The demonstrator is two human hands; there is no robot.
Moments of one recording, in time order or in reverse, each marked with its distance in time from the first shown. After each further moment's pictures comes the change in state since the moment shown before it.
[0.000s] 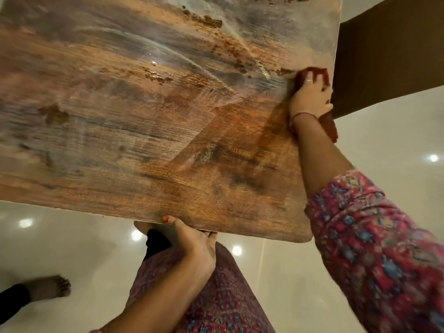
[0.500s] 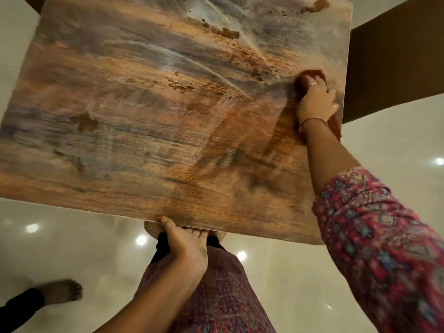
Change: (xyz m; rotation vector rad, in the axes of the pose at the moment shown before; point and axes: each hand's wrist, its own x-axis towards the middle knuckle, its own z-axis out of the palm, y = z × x) left_hand 0.003 0.056 -0.020 -0.021 0.009 0.054; right_hand -0.010 -0.020 0.003 0.060 -0.011 -0.109
